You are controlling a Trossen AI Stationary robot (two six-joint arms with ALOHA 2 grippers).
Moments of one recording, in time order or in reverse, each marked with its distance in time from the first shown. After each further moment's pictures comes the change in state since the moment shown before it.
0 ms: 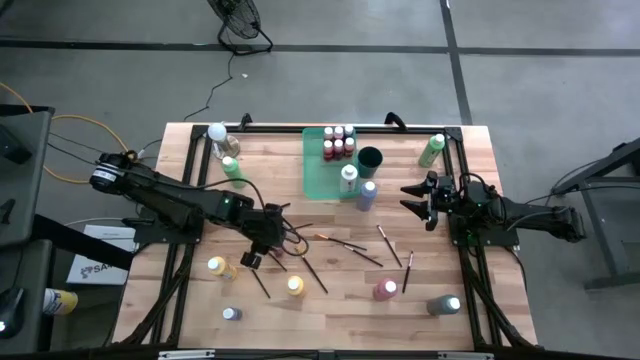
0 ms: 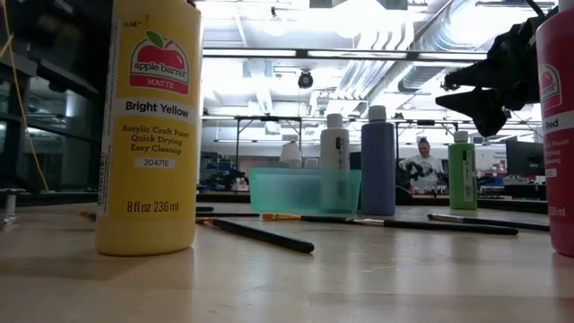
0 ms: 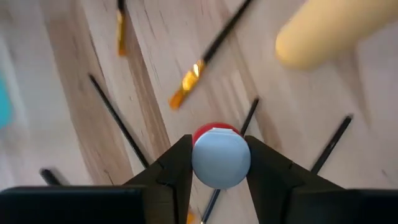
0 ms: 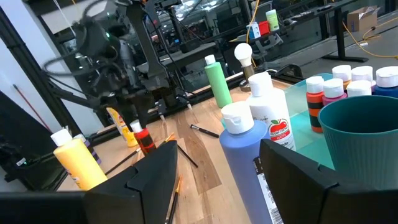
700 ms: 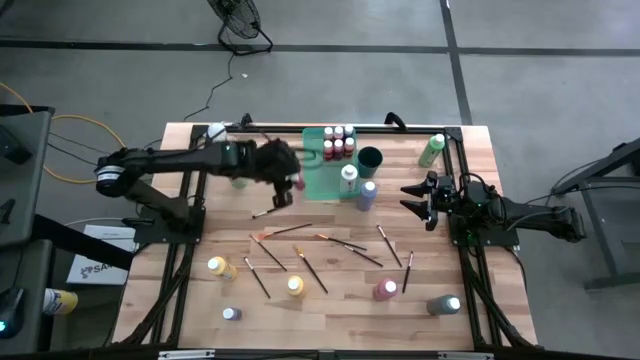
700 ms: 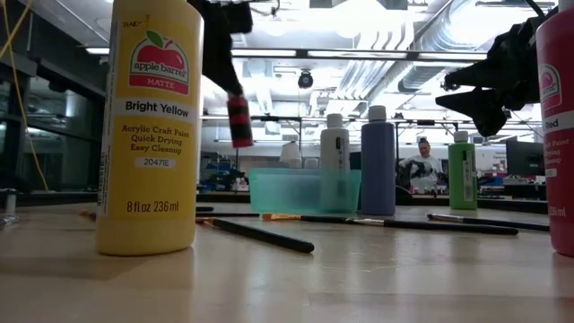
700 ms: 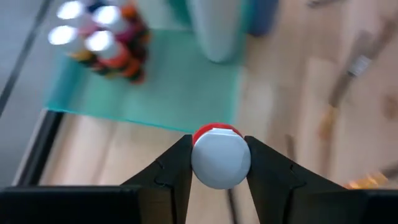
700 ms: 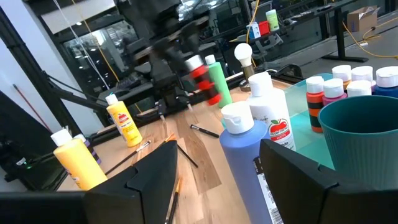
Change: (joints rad) left arm 0.427 0.033 0.284 -0.081 -0.183 -0.047; right arm 0.000 0.000 0.000 0.000 0.000 0.000
